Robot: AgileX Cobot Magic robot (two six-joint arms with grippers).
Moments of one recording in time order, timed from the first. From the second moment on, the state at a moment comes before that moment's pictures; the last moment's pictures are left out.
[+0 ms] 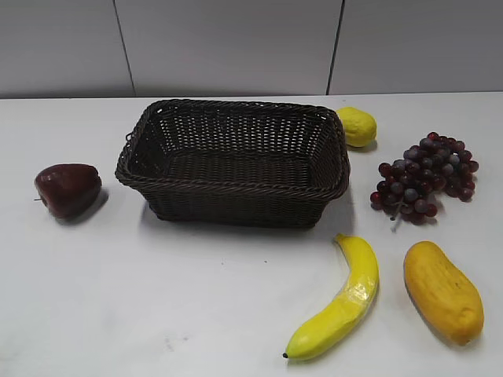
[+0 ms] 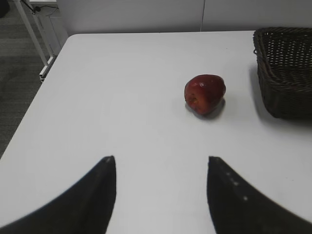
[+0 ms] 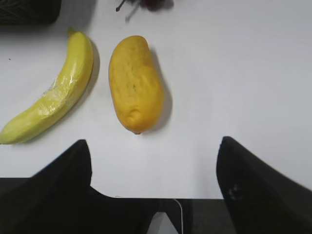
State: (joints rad) left arm 0.00 -0.01 -0.51 -0.05 1.05 0.12; right arm -0.13 0.64 -0.55 0.29 0.97 -0.18
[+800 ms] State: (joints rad) left arm 0.00 -0.01 -0.51 -0.05 1.05 0.12; right arm 0.17 1.40 -0.65 0.23 0.77 -0.12
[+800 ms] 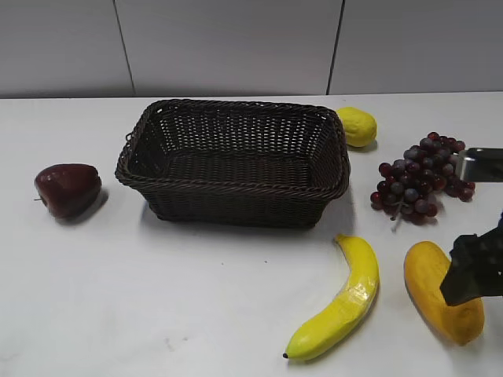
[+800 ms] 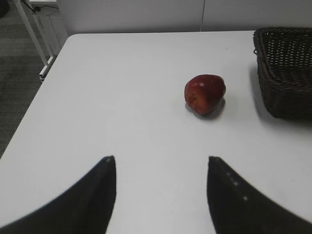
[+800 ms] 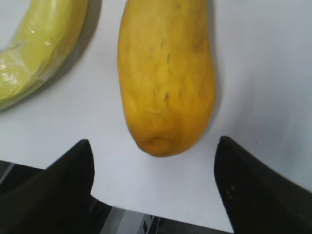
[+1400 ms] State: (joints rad) left arm 0.00 -0.01 -0.51 -0.05 1.05 0.12; right arm 0.22 1.77 -0.83 0.15 0.74 -0.01
